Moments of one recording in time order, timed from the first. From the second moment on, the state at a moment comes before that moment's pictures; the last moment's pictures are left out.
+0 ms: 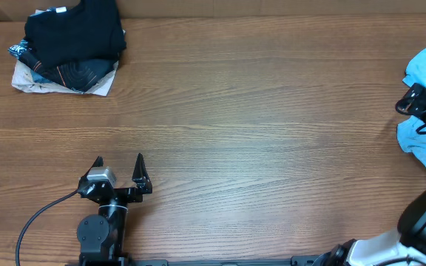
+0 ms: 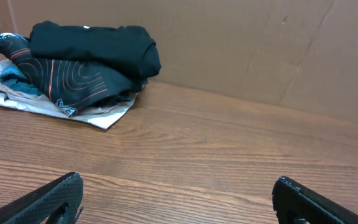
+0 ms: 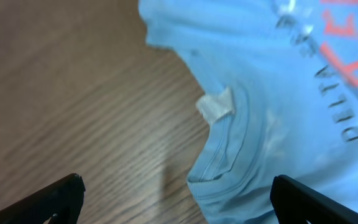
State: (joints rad) left arm -0.01 0.02 0.01 -0.08 0.00 -0.23; right arm -0.59 1.77 1.26 -0.45 -0.08 0.07
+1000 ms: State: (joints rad) left arm -0.01 0.02 0.01 -0.08 0.00 -0.23; right arm -0.59 1.98 1.26 -0.46 0.06 0.04
